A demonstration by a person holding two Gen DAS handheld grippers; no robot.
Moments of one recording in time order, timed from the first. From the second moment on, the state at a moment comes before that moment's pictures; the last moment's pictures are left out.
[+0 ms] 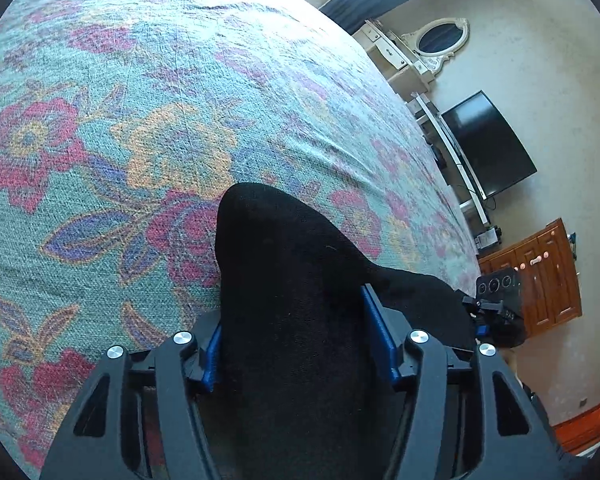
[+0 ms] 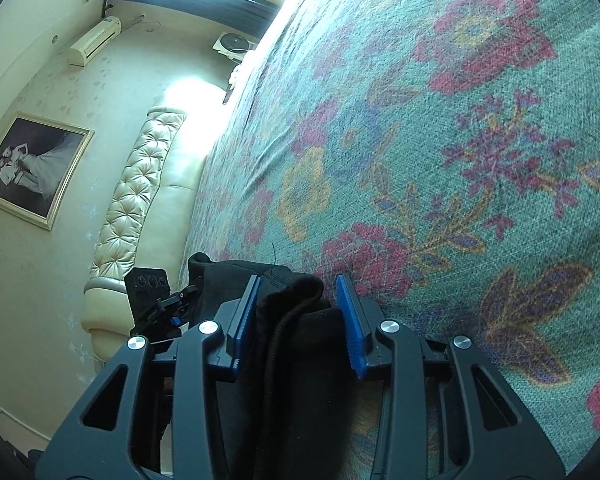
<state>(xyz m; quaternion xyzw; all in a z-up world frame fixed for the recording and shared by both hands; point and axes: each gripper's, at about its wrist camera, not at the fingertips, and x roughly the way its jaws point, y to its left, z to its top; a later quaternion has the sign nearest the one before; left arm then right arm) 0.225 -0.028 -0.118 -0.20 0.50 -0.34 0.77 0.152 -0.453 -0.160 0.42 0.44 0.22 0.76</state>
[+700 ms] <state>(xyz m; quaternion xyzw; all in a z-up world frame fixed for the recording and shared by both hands) 0.216 -0.032 -0.104 -0.12 0.44 -0.33 0.83 0.163 -0.433 -0.142 0.40 0.42 0.20 0.79</state>
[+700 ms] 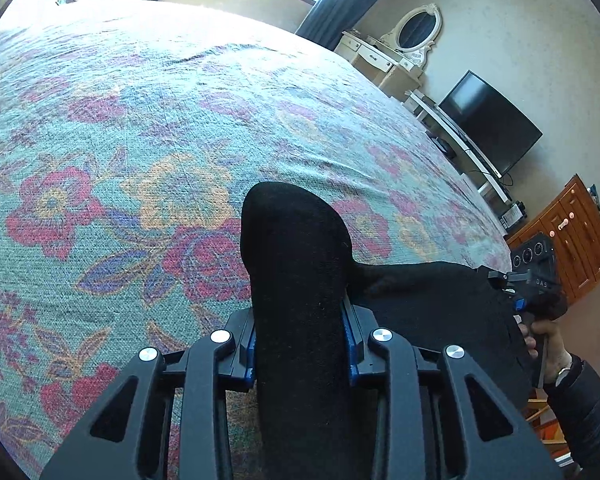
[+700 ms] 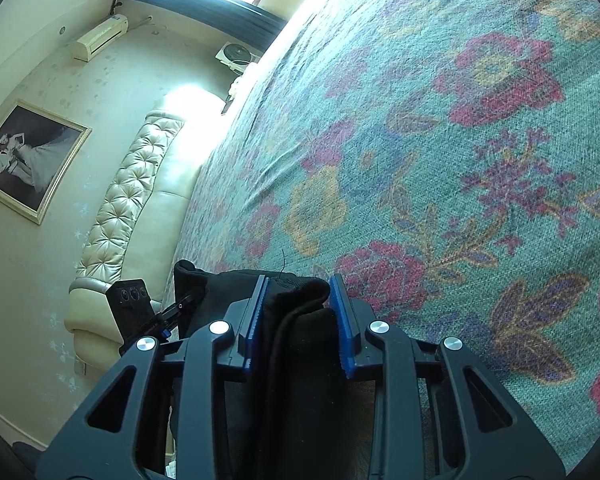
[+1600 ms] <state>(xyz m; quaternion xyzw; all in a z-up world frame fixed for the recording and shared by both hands) 0.260 0.009 -0.097 -0.14 0.44 -0.28 0.84 0.249 -0.396 -0.139 0.41 0.41 0.23 0.78</state>
